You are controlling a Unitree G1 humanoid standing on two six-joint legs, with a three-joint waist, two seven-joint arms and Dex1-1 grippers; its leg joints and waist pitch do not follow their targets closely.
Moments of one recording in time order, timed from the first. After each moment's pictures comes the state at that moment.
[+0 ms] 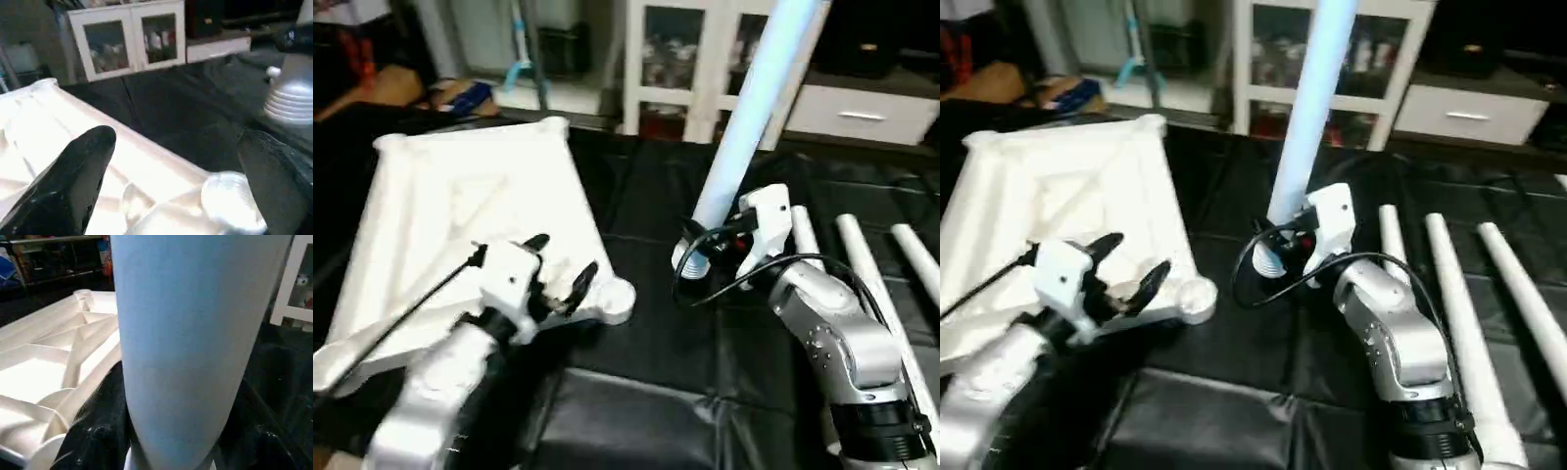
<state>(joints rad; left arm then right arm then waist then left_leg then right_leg) 0.03 0.34 -0.06 -0.37 -0.20 0.31 -0.40 -0.32 -0.23 0.02 -0.10 0.32 0.50 0.46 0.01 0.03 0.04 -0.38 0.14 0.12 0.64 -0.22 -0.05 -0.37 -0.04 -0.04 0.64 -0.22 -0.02</state>
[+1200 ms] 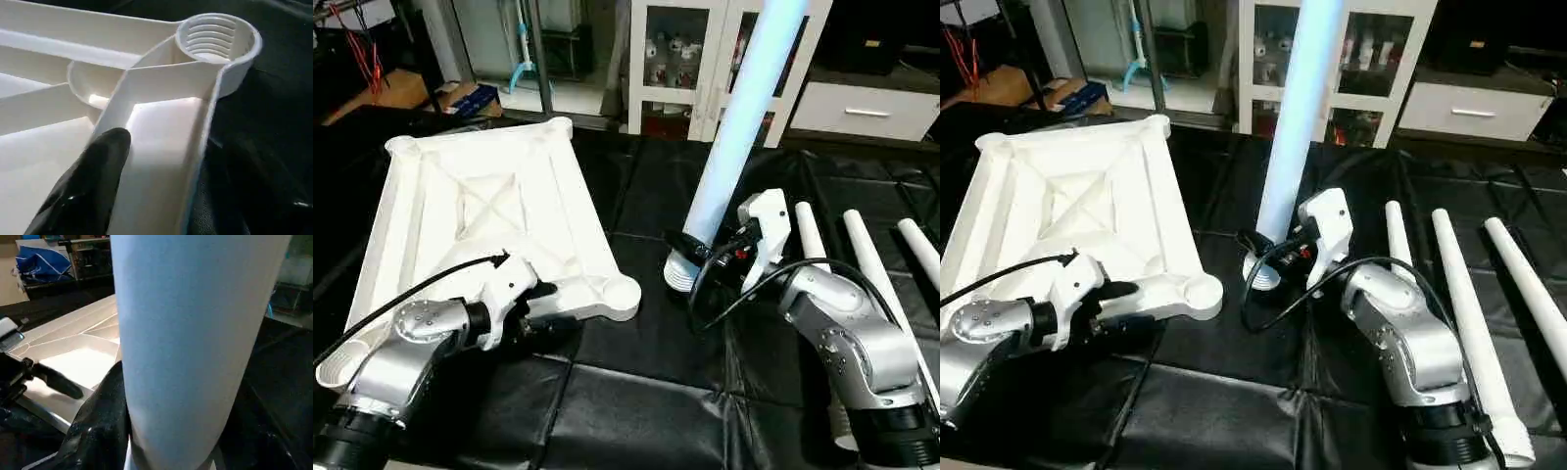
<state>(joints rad) -0.24 0.59 -0.17 0.19 -0.17 0.24 -0.92 -0.30 -0.30 0.05 -0.15 0.39 0.51 0.62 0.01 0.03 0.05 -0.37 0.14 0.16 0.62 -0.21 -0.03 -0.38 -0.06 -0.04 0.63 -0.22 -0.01</state>
